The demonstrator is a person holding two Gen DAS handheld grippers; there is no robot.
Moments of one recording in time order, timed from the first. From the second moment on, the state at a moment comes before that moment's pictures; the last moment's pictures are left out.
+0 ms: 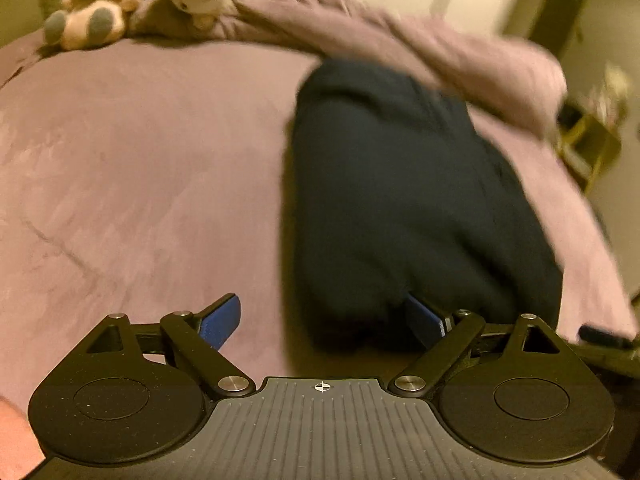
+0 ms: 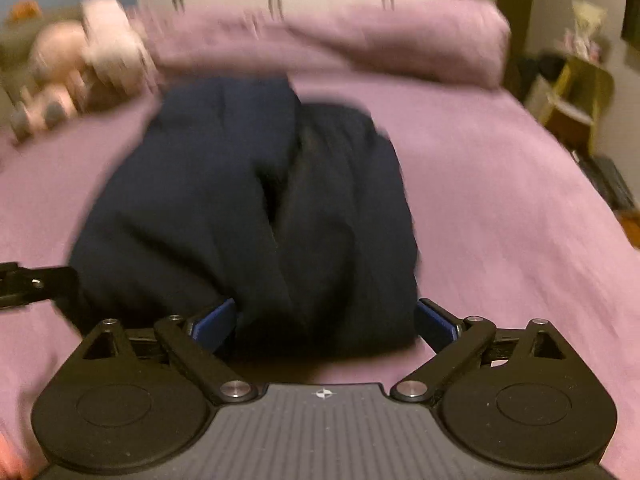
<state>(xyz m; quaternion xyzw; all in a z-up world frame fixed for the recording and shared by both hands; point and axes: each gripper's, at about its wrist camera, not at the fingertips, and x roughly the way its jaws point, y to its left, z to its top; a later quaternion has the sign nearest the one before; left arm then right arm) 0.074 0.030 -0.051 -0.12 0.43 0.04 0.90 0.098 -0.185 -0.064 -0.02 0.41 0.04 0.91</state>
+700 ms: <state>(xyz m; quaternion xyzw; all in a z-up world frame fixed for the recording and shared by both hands) 0.010 0.015 -0.022 -0.05 0.48 0.04 0.88 0.024 -0.163 0.001 -0.06 0.45 0.01 0.89</state>
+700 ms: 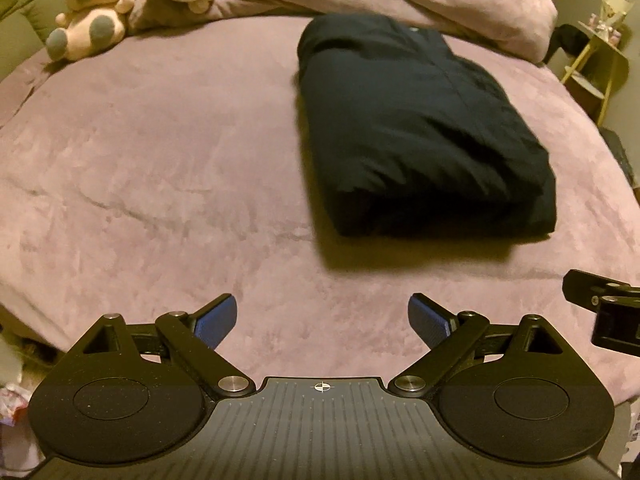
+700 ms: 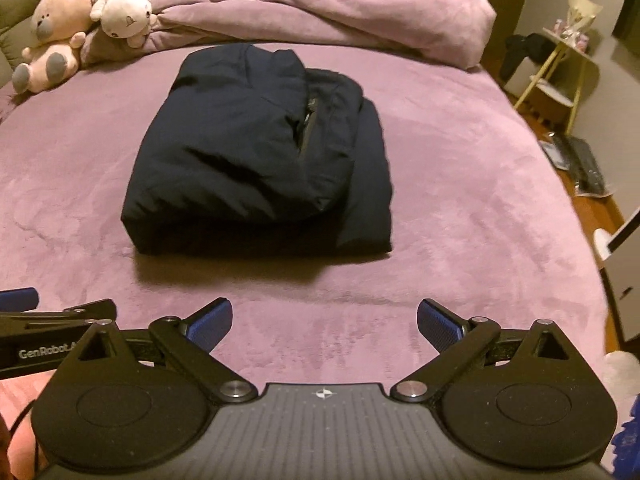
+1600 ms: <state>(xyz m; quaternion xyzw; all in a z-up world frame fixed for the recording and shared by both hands) 0.006 0.013 -0.005 -0.04 0.44 0.02 0.90 0.025 -0.163 0.006 -0.04 0.45 0.00 0.89</state>
